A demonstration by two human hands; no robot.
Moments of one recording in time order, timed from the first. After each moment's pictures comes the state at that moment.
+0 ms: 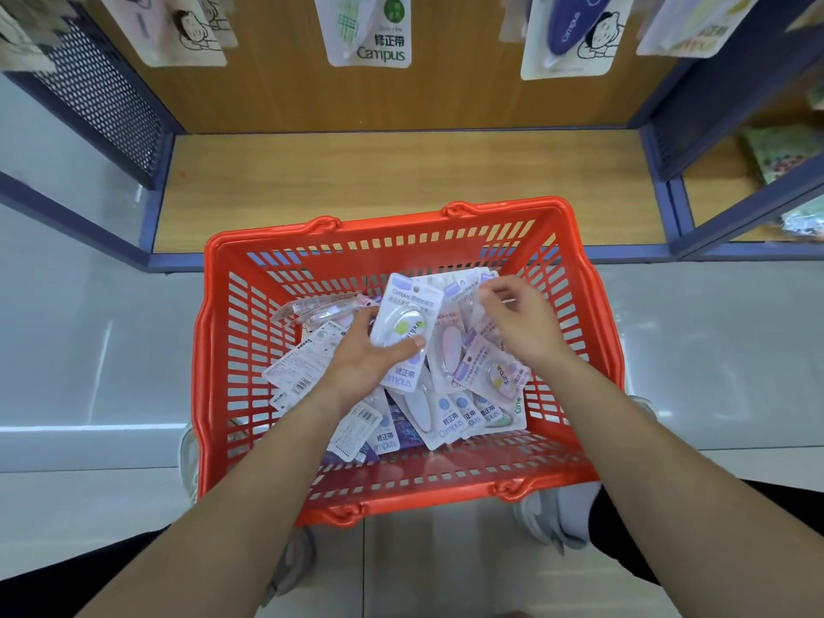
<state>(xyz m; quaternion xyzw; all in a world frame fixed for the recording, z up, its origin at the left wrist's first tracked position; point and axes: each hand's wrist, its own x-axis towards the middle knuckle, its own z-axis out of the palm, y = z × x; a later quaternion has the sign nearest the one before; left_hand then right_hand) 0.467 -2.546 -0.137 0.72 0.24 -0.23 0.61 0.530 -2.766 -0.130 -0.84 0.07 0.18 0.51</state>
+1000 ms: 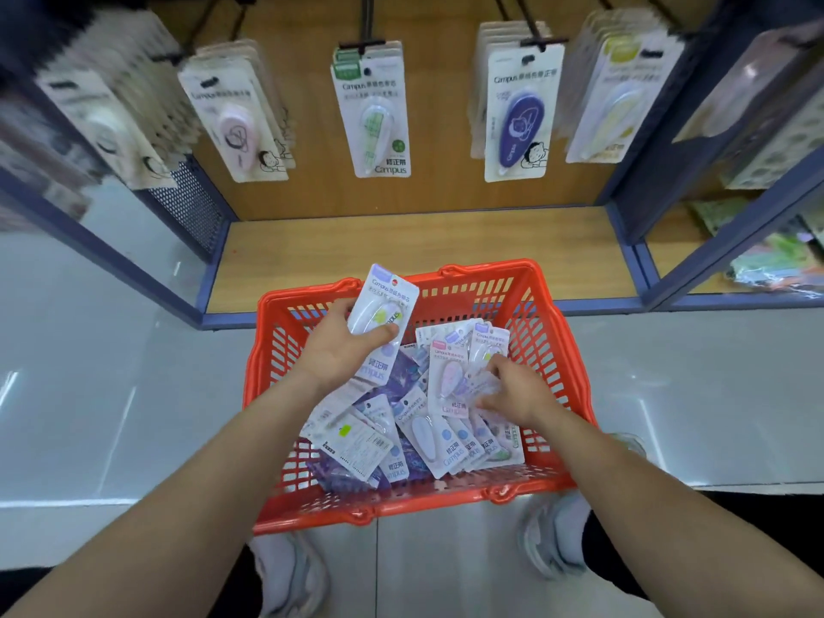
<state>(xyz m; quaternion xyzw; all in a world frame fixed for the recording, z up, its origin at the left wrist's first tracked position) 0.479 -2.519 -0.019 0.82 0.21 -0.13 0.51 0.499 -2.792 -0.138 -0.93 -0.05 0.27 0.25</state>
